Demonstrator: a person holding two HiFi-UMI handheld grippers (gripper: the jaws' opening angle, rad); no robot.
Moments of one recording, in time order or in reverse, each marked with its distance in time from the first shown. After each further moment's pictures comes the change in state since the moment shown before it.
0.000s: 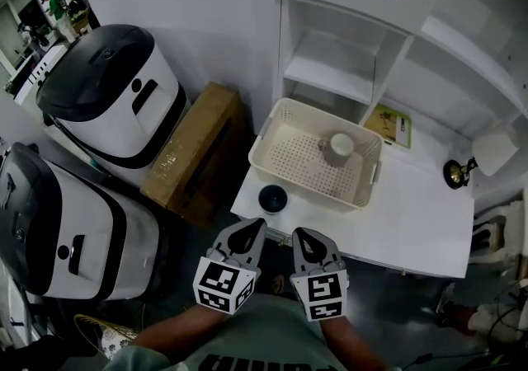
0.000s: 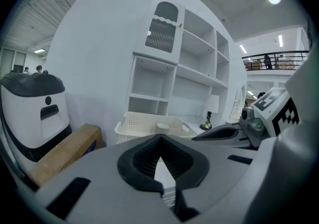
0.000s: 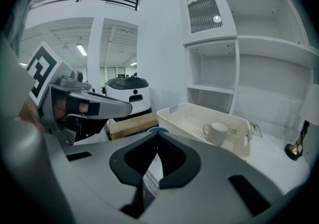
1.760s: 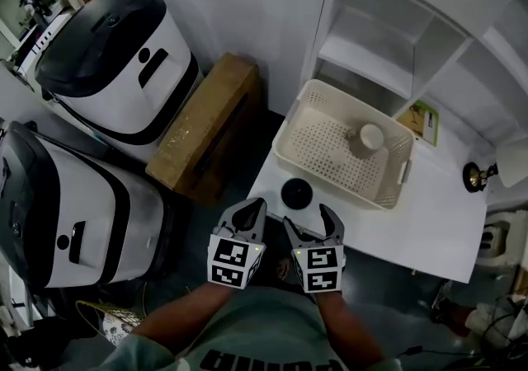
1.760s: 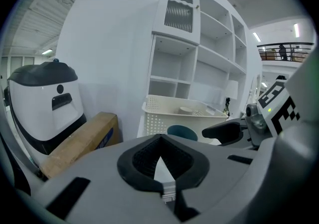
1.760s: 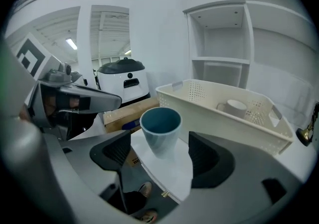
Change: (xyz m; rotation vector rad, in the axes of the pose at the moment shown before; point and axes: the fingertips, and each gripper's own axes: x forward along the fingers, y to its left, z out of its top) left arm 0.033 0.091 -0.060 -0.017 0.128 0.135; right arm 0.100 0.007 -0.054 0.070 0.164 -0.001
